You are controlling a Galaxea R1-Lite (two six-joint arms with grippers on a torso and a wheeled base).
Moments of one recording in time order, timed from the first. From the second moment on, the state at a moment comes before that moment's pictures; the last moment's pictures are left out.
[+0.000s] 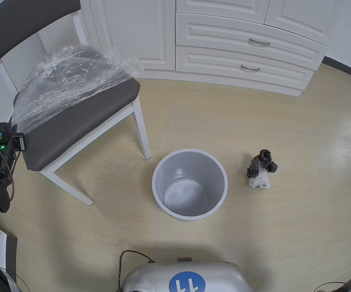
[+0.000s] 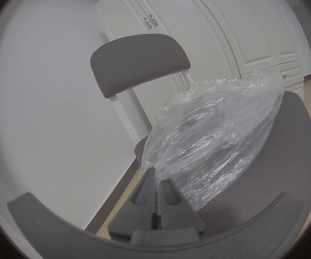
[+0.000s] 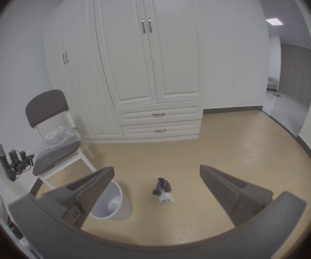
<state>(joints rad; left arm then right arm) 0.30 1.90 -0.59 -1.50 0.09 0.28 -0.01 0.83 -0.57 -0.27 0.01 0.12</state>
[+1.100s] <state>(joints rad) -0.33 1.54 -0.48 -1.53 0.06 0.03 0.59 1.29 -0.39 -0.93 -0.57 0.03</state>
